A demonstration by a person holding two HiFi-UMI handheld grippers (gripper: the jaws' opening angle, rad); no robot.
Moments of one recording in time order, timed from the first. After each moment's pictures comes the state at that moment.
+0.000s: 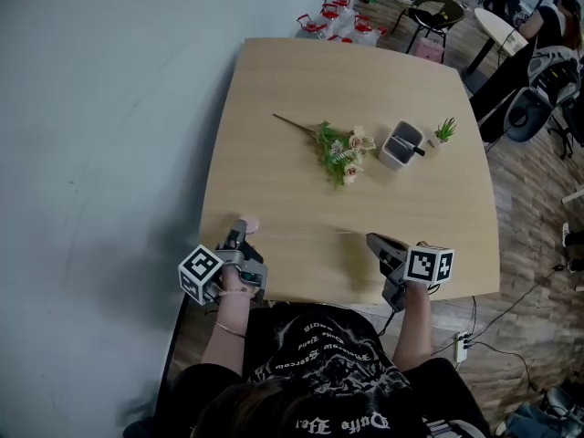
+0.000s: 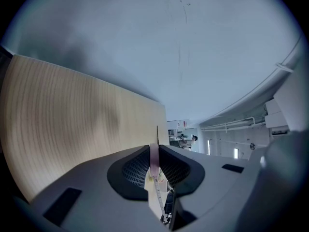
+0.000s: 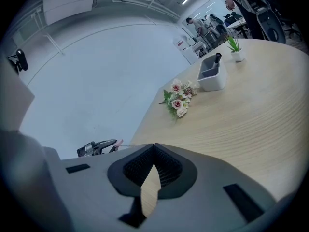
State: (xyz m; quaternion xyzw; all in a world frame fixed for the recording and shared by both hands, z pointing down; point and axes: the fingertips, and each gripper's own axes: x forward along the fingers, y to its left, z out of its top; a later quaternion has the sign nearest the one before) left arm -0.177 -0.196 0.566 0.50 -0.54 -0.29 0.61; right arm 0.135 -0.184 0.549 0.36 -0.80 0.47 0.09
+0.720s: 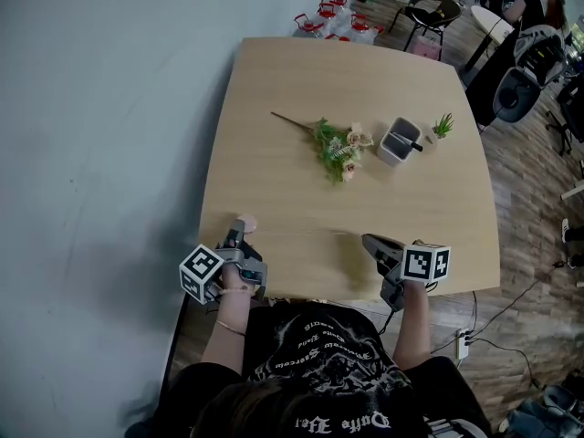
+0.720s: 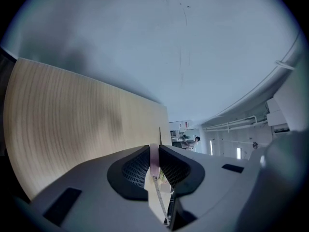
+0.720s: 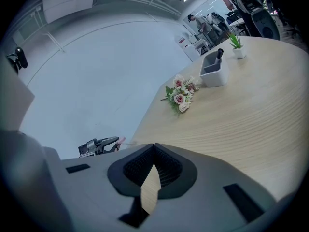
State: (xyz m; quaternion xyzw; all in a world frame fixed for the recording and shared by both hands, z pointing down) left arm -0.181 -0.189 0.572 0.50 -0.56 -0.29 0.60; right arm 0.126 -0.170 0.552 0.35 -0.80 0.47 0.10
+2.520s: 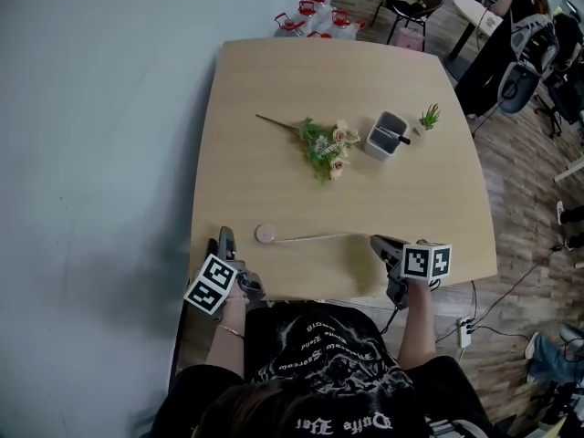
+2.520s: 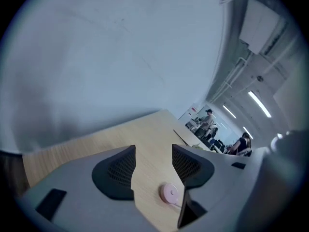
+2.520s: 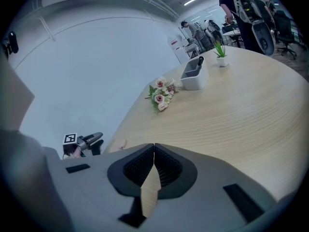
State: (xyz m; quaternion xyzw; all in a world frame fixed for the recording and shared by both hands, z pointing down) left arm -0.212 -0.185 0.581 0.57 -0.71 -0.08 0.41; right arm 0.175 -0.164 0.577 0.42 -0.77 0.46 0.16
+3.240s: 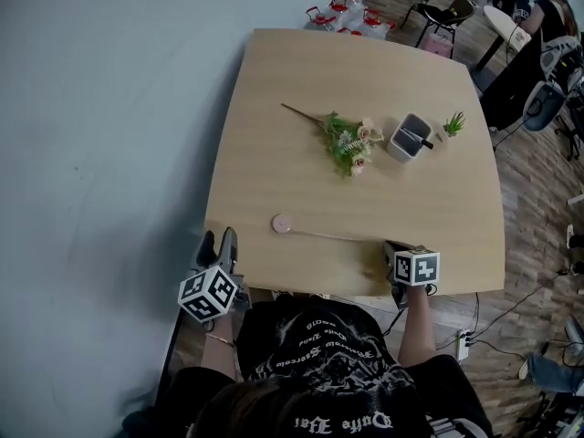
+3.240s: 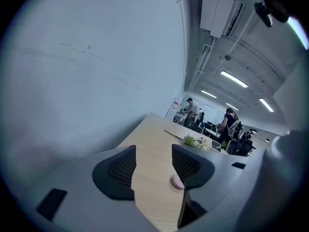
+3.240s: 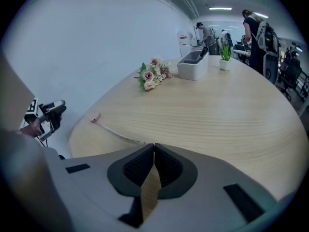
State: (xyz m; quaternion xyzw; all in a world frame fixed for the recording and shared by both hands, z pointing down) left arm -0.228 -0.146 0.541 0.67 -0.69 0.01 0.29; right arm 0.191 -0.158 0.648 0.46 -0.74 0.37 0.32
